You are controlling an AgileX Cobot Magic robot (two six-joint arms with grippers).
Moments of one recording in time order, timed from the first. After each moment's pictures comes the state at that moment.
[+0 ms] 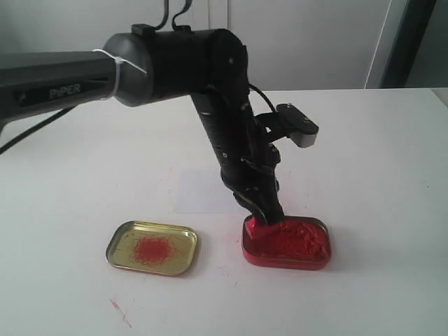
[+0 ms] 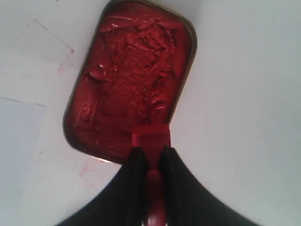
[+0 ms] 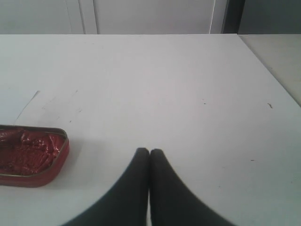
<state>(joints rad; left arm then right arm) -0.81 2.08 -1.82 -0.31 1.16 0.60 -0.01 0.00 -0.01 0.08 0.36 -0.03</state>
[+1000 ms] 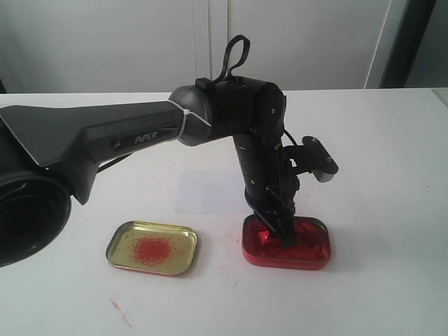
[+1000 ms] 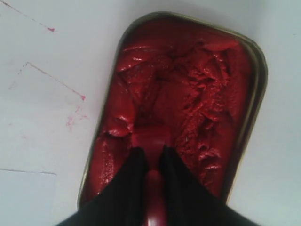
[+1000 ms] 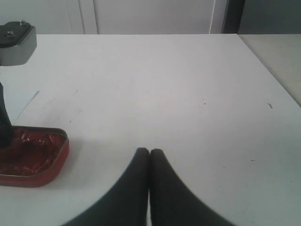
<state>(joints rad) -0.86 2.31 -2.01 -0.20 1.13 0.62 -0.01 0.00 -0.01 0.08 0.36 -0.03</state>
